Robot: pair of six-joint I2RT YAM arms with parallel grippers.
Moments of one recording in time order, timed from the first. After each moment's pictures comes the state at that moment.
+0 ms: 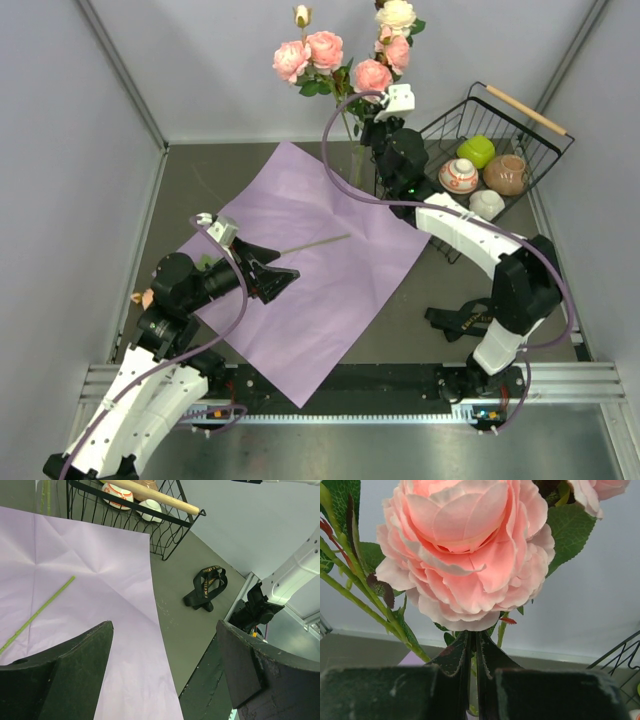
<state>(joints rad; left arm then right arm) -0.42 0.51 0.64 -0.18 0.56 -0.42 0.61 1.69 1.40 0.57 0.41 -0.03</state>
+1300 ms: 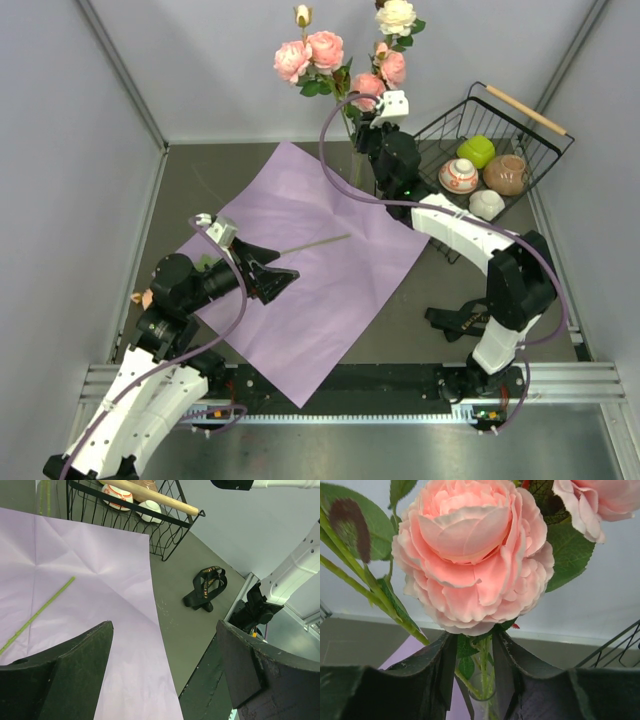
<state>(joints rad) -0.42 0.50 0.64 -0.18 0.56 -0.42 0.61 1.73 1.39 0.53 0.41 0.02</state>
